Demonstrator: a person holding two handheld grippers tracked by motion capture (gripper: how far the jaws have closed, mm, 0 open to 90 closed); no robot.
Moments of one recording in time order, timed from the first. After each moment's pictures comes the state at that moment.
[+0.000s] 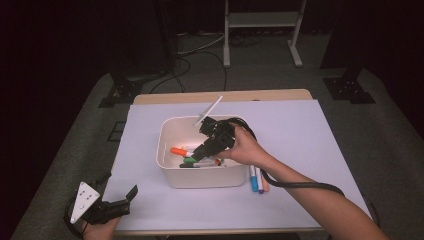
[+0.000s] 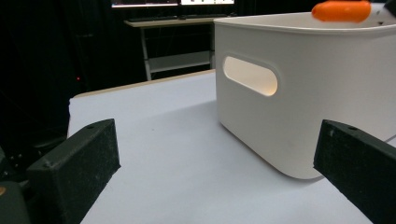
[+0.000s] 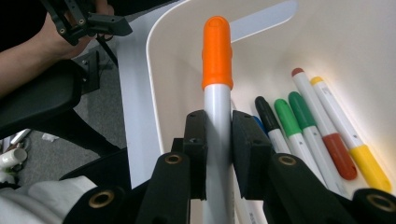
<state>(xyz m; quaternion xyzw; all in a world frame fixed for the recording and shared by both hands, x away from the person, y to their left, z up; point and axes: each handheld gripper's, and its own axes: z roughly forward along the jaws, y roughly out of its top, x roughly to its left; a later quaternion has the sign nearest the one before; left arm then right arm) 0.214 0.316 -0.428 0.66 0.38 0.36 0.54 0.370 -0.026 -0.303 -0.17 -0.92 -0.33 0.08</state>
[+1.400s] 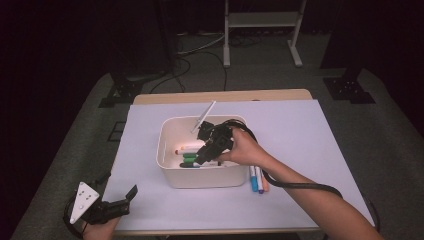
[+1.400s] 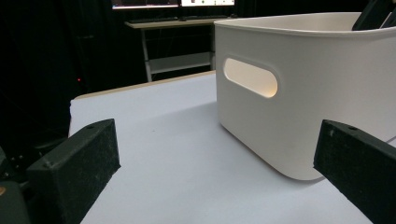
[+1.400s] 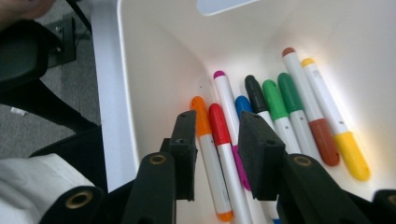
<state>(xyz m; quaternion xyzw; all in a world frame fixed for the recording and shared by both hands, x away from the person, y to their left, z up) 0.214 0.317 -0.427 0.66 0.38 0.36 0.54 0.369 -0.023 -0.310 -0.15 -0.95 -0.29 0.04</state>
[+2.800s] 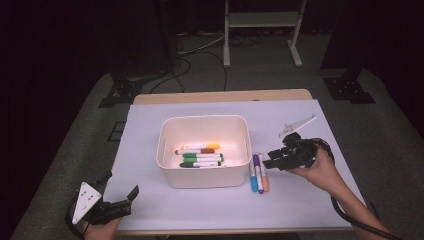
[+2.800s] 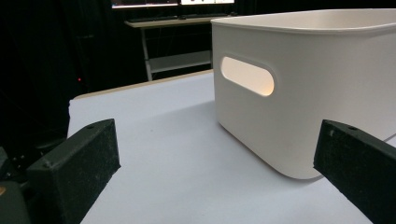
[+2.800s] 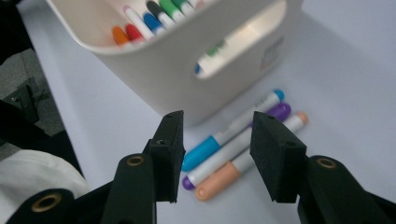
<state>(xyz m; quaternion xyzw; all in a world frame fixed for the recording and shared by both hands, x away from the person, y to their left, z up) 0.213 0.312 -0.428 0.66 0.38 0.36 0.54 0.335 -0.219 -0.348 -0.32 -0.88 -0.35 -0.02</state>
